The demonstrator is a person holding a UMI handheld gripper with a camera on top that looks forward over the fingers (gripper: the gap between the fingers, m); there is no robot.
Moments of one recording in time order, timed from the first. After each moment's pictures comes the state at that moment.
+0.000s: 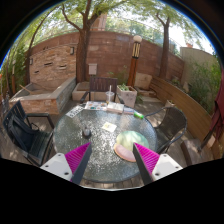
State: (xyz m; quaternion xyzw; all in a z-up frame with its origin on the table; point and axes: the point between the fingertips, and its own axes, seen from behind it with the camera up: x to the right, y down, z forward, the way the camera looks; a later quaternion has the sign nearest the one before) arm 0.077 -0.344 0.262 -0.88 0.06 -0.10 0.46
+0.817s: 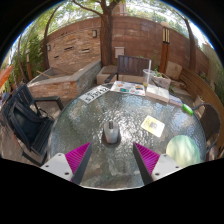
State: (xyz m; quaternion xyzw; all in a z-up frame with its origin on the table) arm -0.005 -0.118 0.046 -0.92 -0.04 0.01 0.40
